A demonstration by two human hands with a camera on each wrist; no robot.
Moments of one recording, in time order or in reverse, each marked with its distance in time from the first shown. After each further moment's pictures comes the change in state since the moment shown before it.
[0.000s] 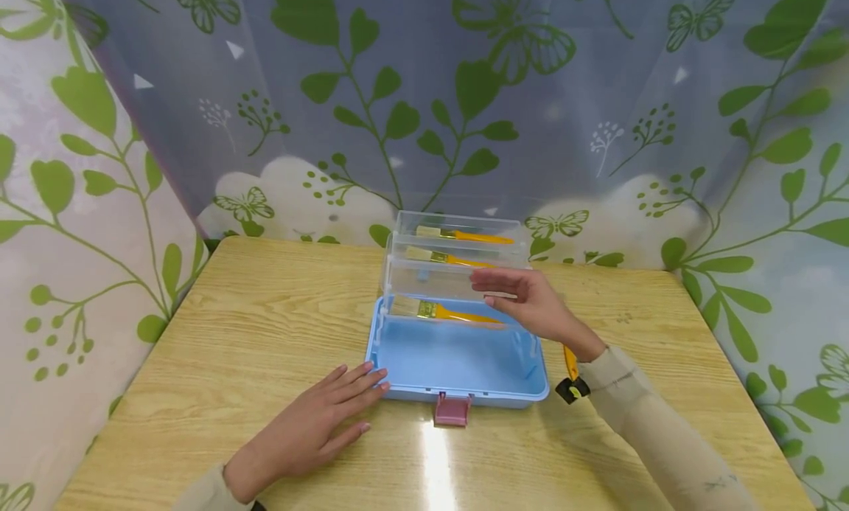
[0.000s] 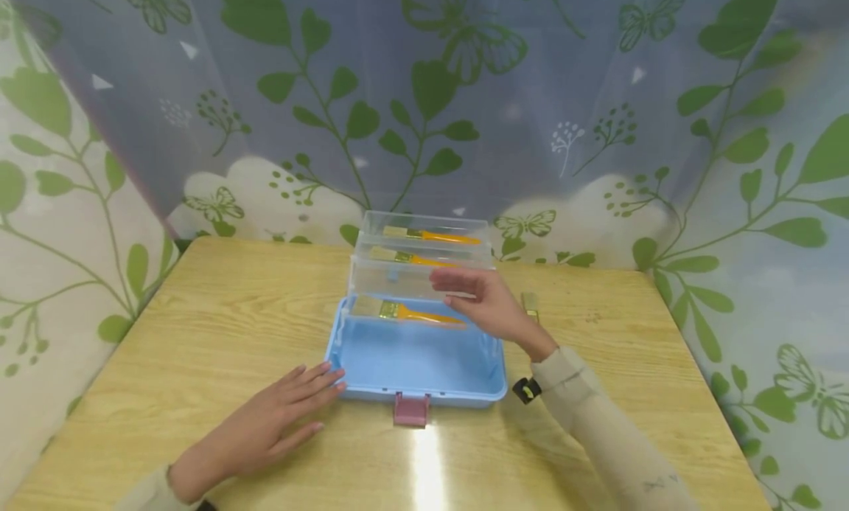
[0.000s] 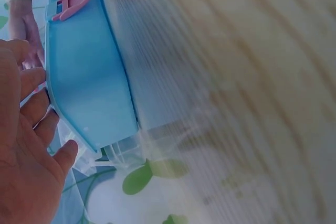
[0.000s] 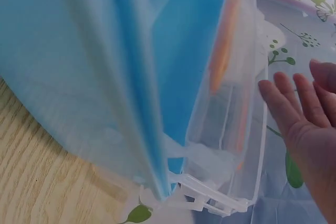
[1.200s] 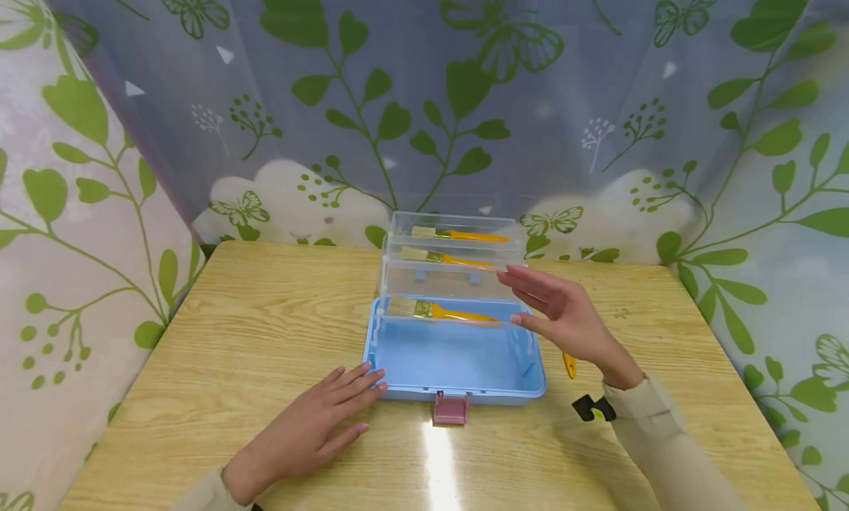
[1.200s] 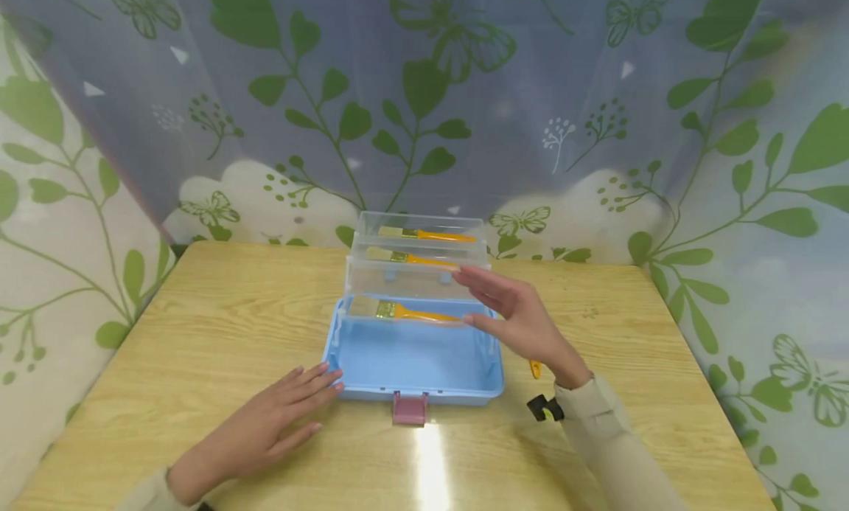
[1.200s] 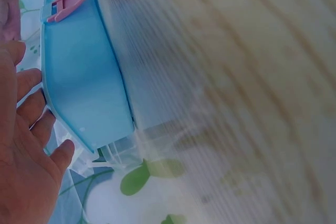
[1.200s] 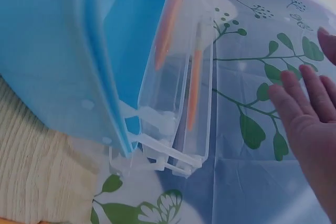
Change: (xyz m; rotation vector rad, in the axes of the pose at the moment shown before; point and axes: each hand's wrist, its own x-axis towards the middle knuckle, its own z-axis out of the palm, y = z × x) left_hand 0.000 -0.001 0.002 0.000 0.026 0.024; right_hand -0.050 -0.023 -0.014 0.063 0.090 -0.175
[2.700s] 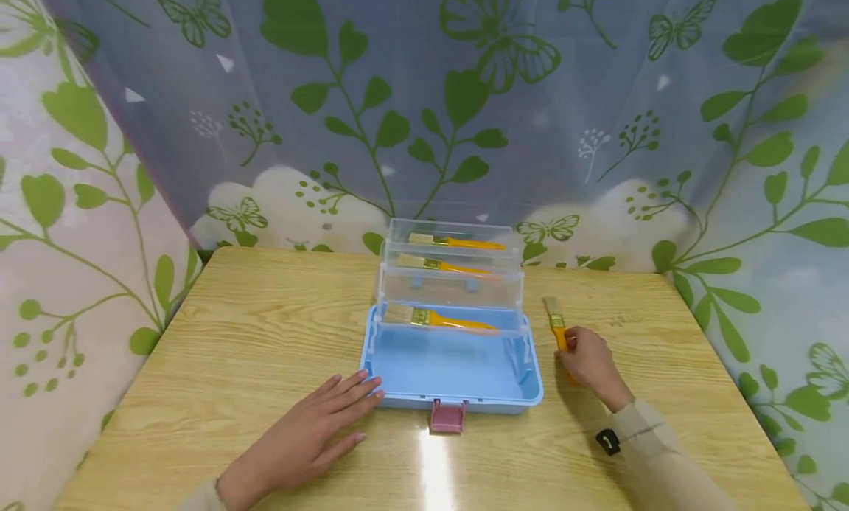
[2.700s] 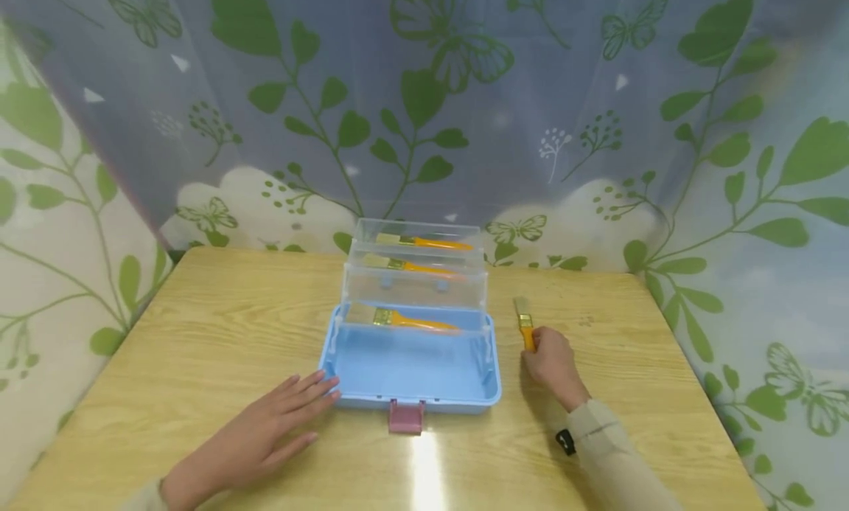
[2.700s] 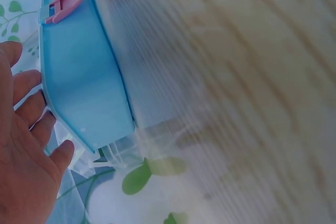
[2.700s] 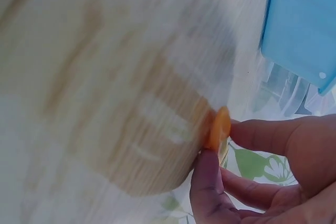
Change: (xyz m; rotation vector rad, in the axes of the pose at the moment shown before) left_hand 0.000 0.006 -0.005 0.016 0.004 -0.009; right_hand -0.065 0.078 -0.026 -0.812 0.173 0.762
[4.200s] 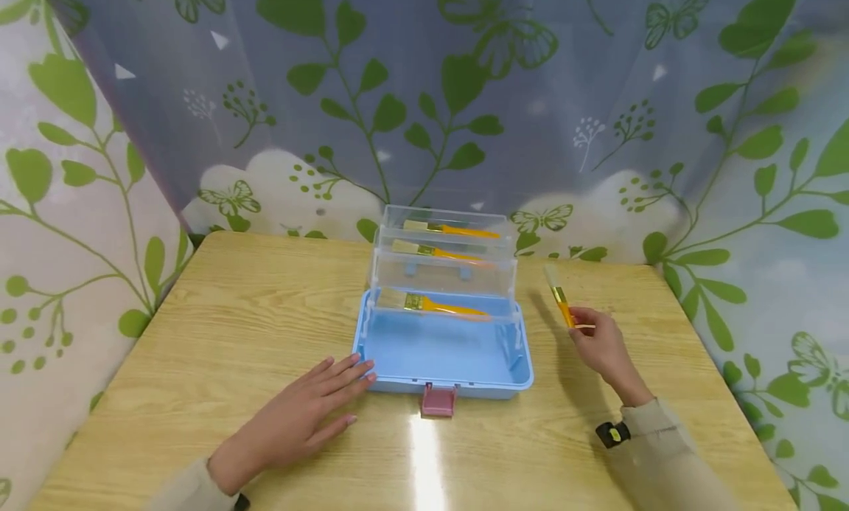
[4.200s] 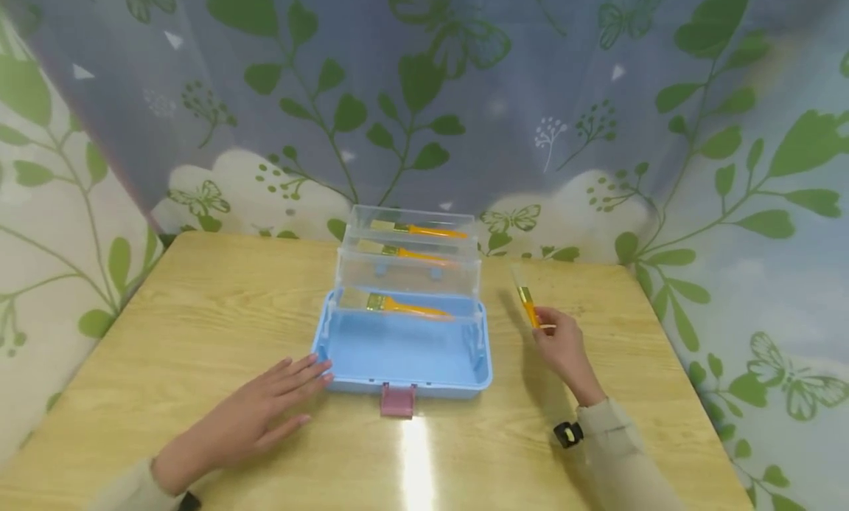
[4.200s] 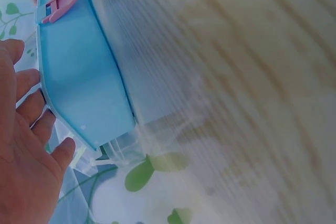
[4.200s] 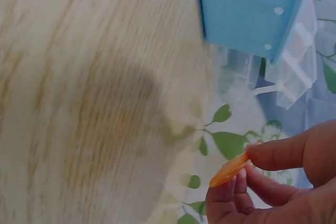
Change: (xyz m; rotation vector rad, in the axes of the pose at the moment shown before) left_hand 0.001 -0.003 0.002 -0.003 0.012 0.025; right_hand -0.021 0.004 -0.031 0.307 0.036 -0.025
